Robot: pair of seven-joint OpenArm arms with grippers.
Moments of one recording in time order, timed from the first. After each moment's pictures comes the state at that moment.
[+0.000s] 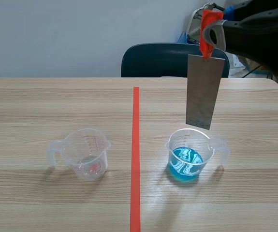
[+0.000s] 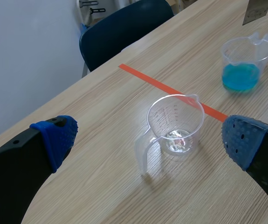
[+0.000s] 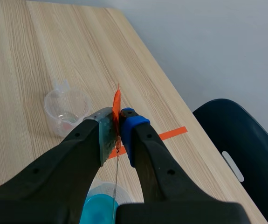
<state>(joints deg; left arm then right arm) 65.9 -49.1 -28.2 111.2 -18.3 -24.9 -35.0 -13.3 49.5 8.4 123.0 40.0 45.4 -12.4</state>
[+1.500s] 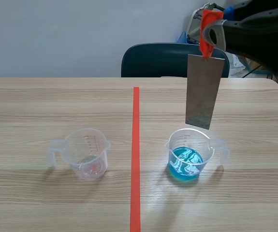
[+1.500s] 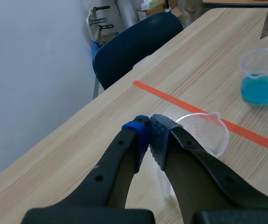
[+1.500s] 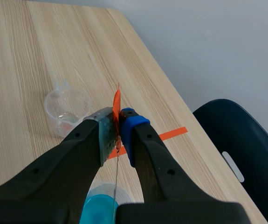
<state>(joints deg) 56.1 -50.9 -26.3 111.2 -18.5 -25.6 -31.6 -13.3 49.5 8.4 123.0 40.0 45.4 -12.3</state>
